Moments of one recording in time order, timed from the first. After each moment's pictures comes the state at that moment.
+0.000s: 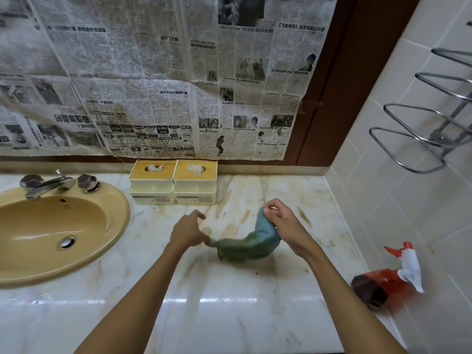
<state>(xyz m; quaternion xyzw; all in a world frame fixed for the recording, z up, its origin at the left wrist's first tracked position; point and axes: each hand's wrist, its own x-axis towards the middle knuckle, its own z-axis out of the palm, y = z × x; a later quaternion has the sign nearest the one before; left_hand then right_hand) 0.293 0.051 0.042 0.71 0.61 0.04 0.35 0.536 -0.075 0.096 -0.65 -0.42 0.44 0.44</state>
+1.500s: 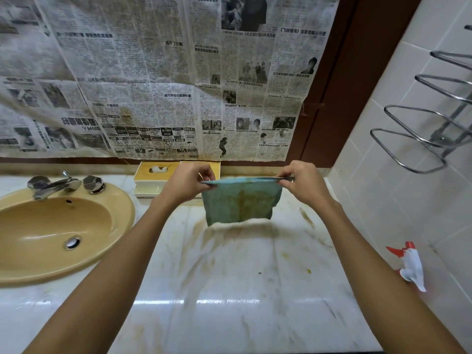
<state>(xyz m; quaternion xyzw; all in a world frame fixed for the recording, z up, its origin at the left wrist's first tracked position) 0.295 0.113 0.146 0.87 0.39 0.22 0.22 0.592 -0.020 0.163 -0.73 -0.63 0.03 0.24</state>
